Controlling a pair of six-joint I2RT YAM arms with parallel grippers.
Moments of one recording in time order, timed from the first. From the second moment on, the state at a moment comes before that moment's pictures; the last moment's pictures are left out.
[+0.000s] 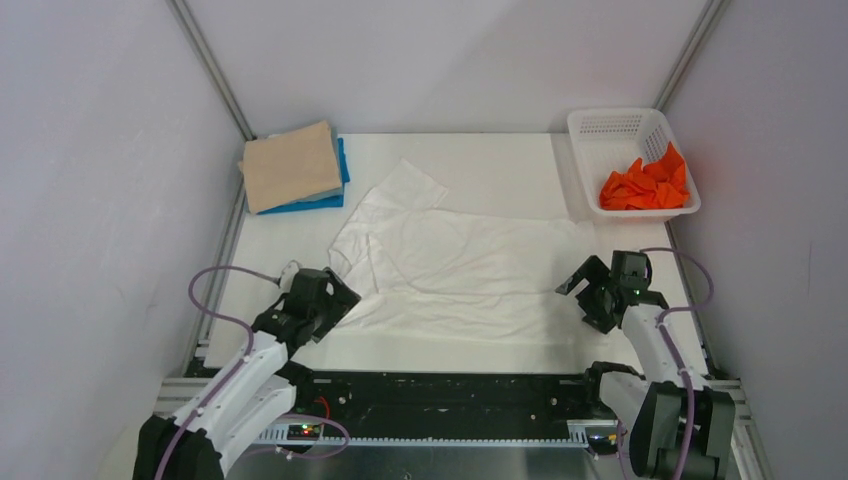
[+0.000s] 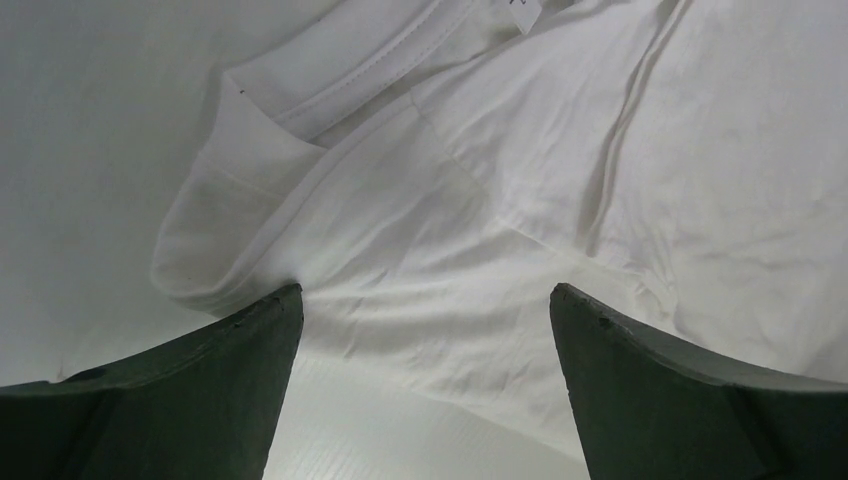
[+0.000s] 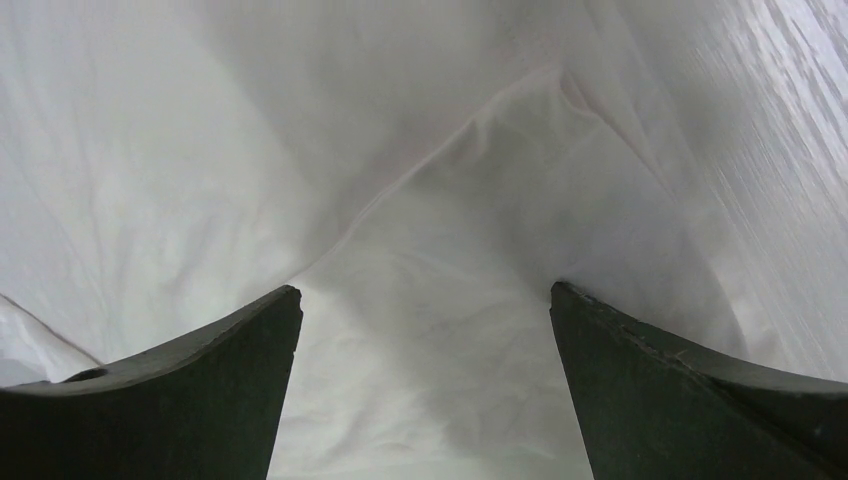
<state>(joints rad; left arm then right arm) -0.33 0.80 0.34 -0.49 -0.17 -1.04 -0.15 1.00 0.45 -0.48 -0.15 0.68</state>
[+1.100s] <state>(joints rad) -0.68 1.00 0.76 -0.88 -0.40 -1.13 0.27 0.69 0.46 -0.64 0.01 0.80</state>
